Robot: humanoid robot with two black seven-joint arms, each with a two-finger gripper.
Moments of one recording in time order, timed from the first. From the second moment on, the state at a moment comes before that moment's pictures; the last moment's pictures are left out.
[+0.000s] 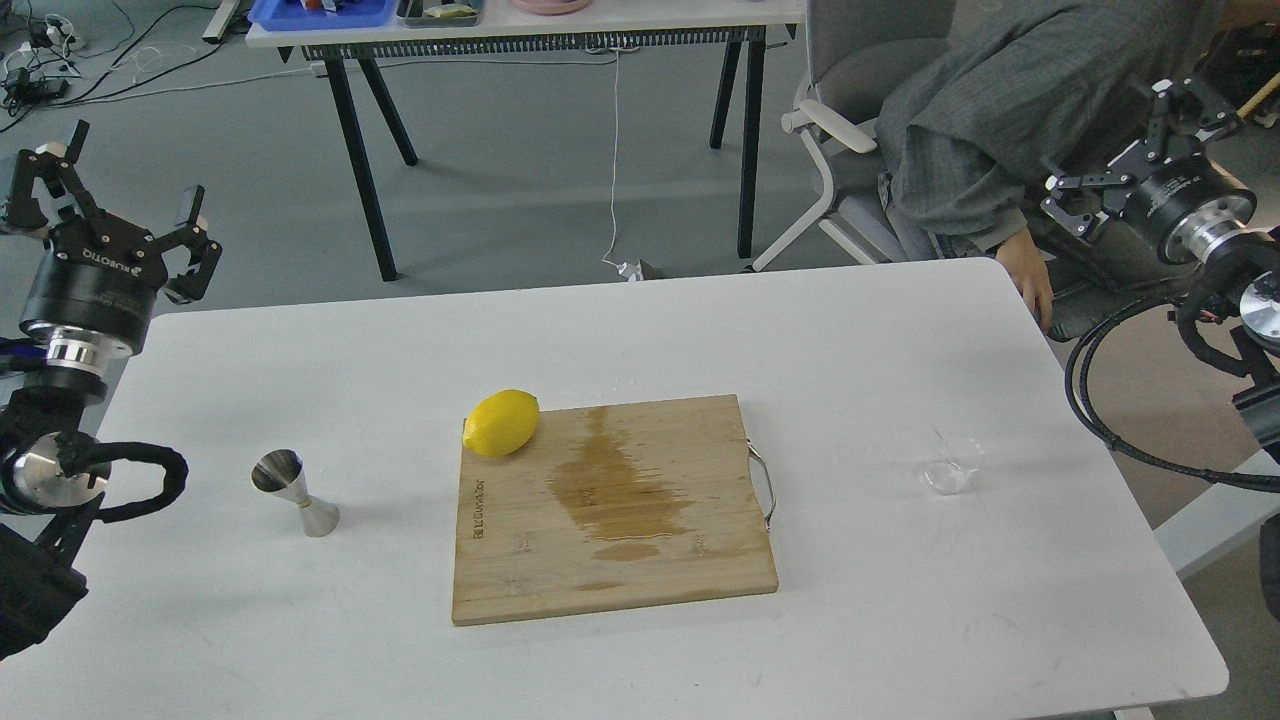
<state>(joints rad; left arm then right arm) -0.62 0.41 -1.03 -0.66 0.25 -0.49 -0.49 0.83 -0.50 1.07 0.41 0.04 0.49 -0.13</state>
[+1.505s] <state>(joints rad) -0.60 0.73 -1.00 -1.19 1.45 -0.03 -0.49 0.80 -0.45 1.07 0.46 0.04 0.49 -0.12</state>
